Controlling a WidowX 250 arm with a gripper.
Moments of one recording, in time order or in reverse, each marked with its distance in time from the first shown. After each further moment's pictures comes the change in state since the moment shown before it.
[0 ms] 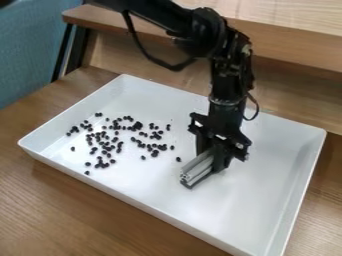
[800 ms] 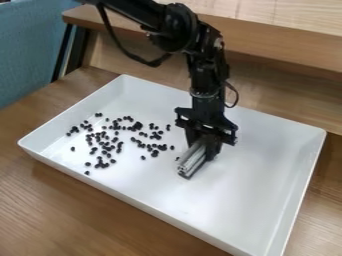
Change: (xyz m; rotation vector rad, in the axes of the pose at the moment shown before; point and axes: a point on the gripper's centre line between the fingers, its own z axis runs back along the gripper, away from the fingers) arm 0.002 0.041 -0.004 -0.017 -0.091 0.186
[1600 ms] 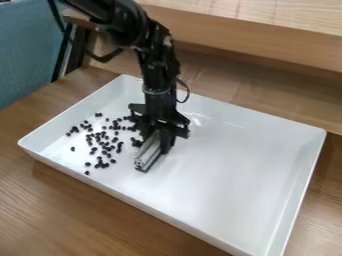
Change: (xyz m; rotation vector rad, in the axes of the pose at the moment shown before) arm -0.030 0.065 0.001 0.062 0.009 0.137
